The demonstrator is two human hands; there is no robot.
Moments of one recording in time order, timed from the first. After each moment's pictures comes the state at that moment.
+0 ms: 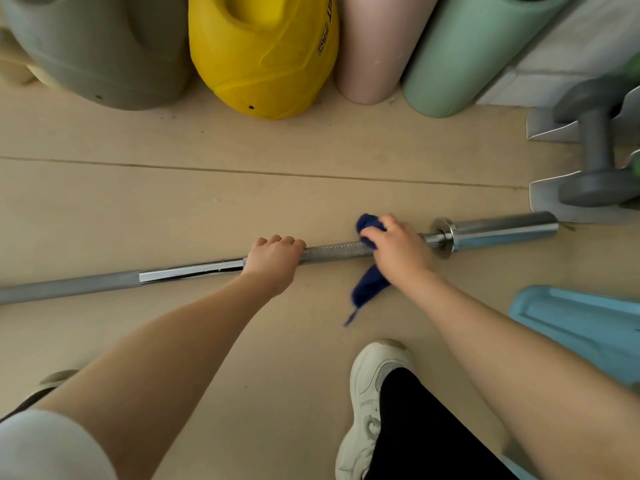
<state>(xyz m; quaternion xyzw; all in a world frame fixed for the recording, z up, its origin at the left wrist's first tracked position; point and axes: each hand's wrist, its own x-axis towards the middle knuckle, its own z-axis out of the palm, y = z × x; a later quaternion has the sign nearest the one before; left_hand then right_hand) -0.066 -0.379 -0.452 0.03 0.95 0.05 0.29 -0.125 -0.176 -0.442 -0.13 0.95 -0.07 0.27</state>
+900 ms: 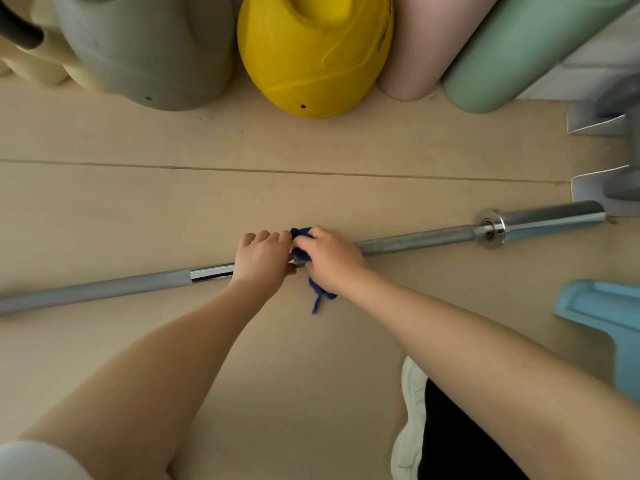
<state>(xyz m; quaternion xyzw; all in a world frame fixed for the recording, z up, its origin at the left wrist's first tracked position) -0.045 -0.468 -0.450 -0.02 0.97 0.04 0.26 -0.084 -0.340 -0.436 -0.24 0.90 -0.16 0.32</state>
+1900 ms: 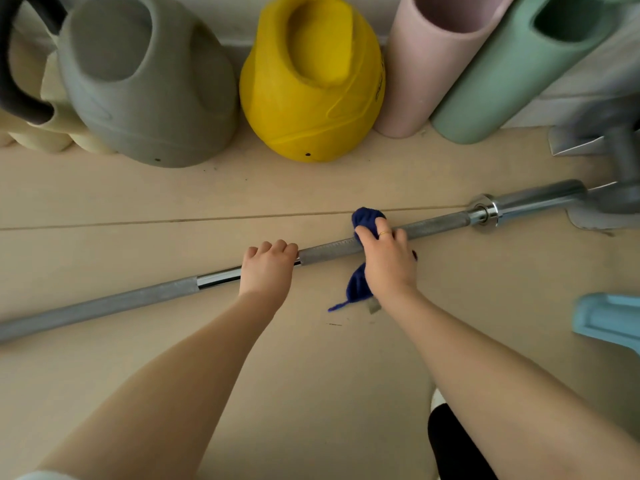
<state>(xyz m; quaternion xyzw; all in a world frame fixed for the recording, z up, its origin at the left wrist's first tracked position) -0.089 -0.498 -0.462 0.00 0.98 0.05 0.19 -0.120 -0.319 -0.436 -0.04 0.98 -0.04 0.18</state>
